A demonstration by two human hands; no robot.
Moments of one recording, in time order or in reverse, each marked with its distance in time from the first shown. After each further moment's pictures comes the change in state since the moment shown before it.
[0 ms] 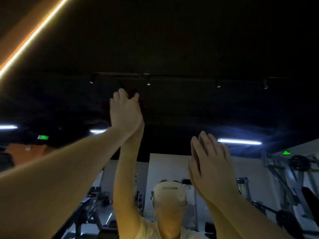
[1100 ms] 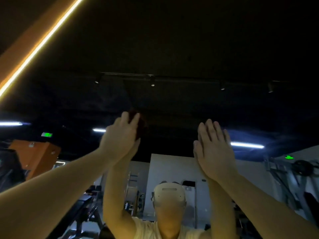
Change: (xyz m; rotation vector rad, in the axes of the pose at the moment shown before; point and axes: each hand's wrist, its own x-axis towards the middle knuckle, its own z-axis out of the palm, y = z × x) left_hand -0.068 -0.047 -0.015 0.084 -0.183 0.216; right_hand 0.048 0.005 0.000 -0.004 -0.080 0.011
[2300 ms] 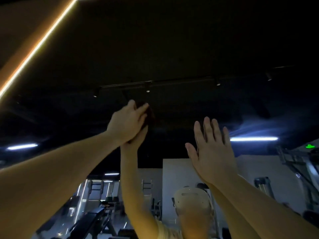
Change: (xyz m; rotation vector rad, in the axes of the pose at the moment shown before) left_hand 0.099 0.127 -0.011 -0.068 0.041 0.145; right_hand -0.026 0.110 -0.001 0.012 0.014 0.052
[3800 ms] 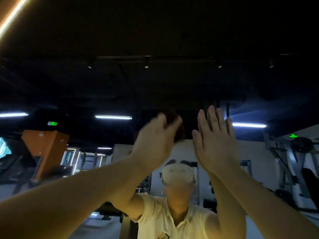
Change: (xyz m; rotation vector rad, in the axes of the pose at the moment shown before) left_hand -0.124 0.117 0.023 -0.266 0.045 0.086; right_hand -0.044 0.001 0.006 0.025 0.036 -0.025
